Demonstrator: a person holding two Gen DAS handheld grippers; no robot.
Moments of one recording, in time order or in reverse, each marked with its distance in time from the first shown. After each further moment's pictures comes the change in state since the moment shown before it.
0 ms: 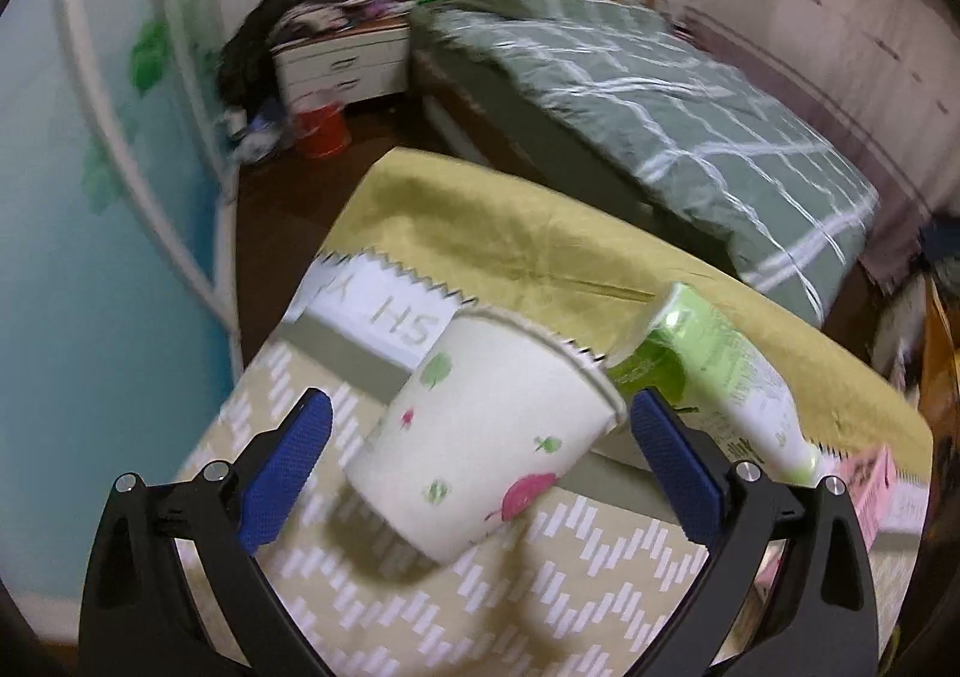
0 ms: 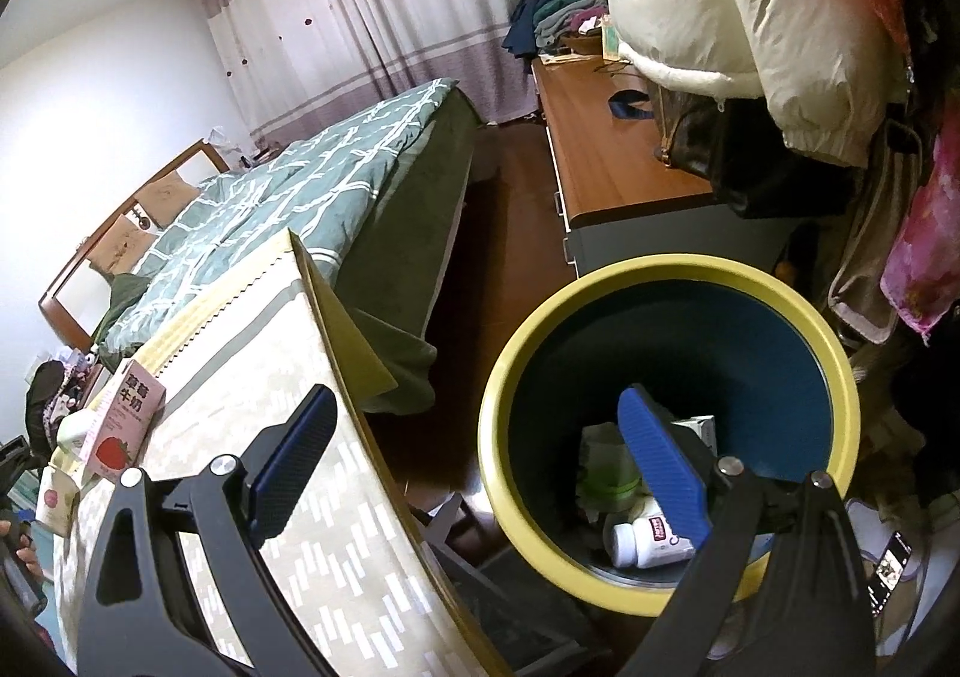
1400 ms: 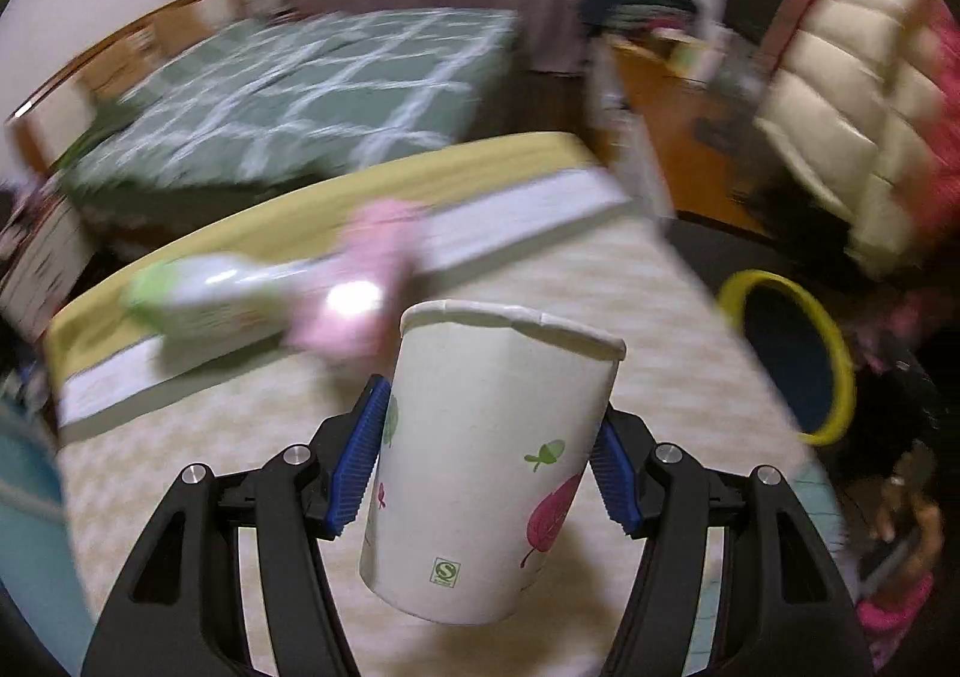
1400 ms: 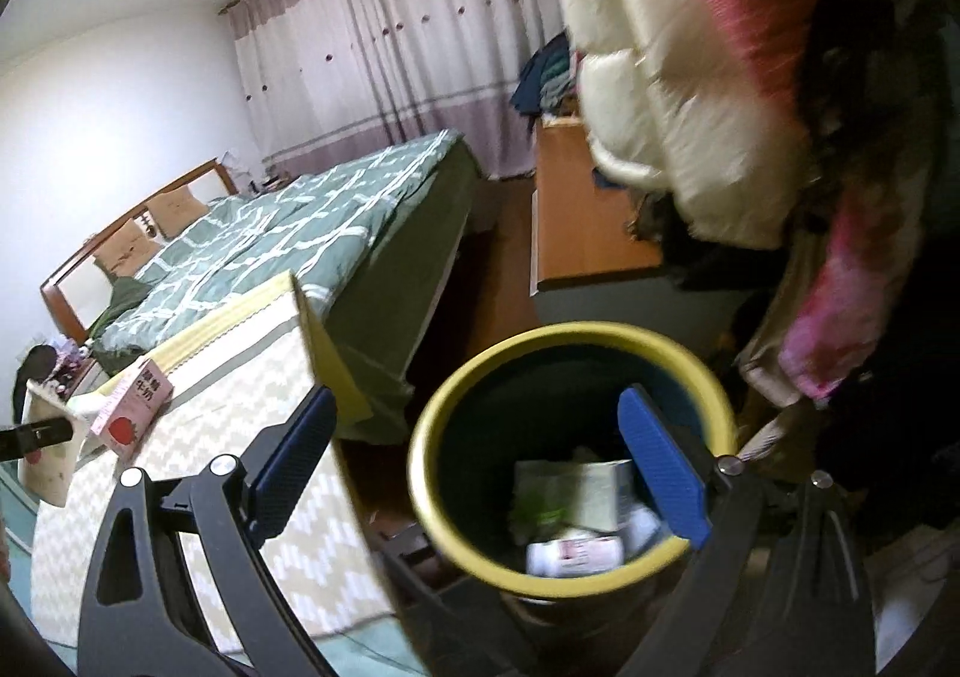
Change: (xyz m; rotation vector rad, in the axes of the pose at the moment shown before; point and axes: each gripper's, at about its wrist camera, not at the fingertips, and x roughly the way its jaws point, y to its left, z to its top) left arm -0.158 -0.185 -0.148 0.748 0.035 -0.542; right arm -0.082 -0.041 0.001 -0.093 -0.149 -0.024
